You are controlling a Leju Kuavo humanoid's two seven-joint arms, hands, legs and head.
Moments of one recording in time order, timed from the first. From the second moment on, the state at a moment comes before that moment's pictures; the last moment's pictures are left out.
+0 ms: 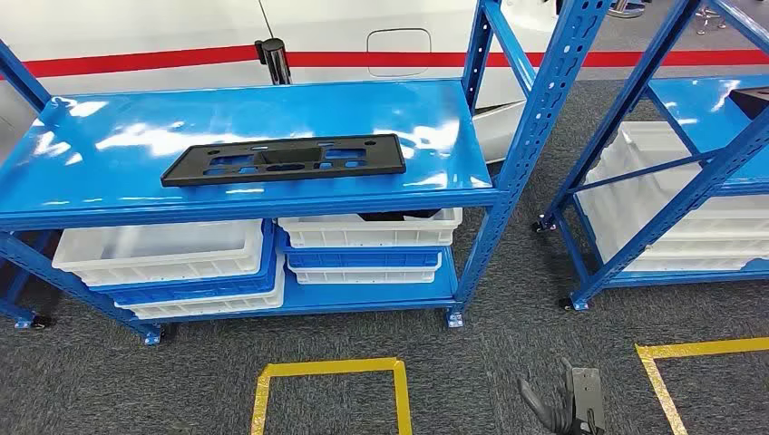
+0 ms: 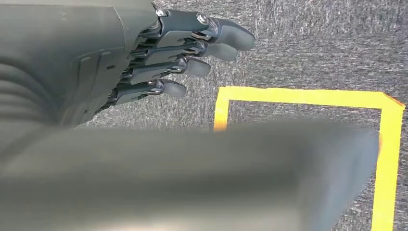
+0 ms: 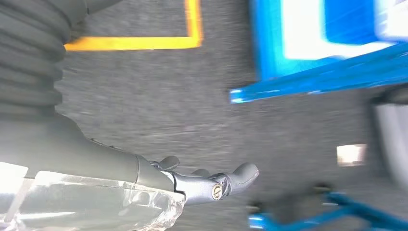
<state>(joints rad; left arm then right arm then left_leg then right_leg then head) -0.02 -0.03 -0.06 -0.21 0.22 0.26 -0.35 -0.18 -0.09 -0.14 -0.42 0.19 -0.14 -0.69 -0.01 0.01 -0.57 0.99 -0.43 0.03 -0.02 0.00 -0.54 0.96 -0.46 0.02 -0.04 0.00</state>
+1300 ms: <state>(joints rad) -0.04 -0.04 -0.09 -0.19 0.16 0.25 -0.33 -0.66 -0.03 0.82 -1.11 1.05 -0.27 -0.19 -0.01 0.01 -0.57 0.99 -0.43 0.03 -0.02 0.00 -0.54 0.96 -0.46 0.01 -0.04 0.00</state>
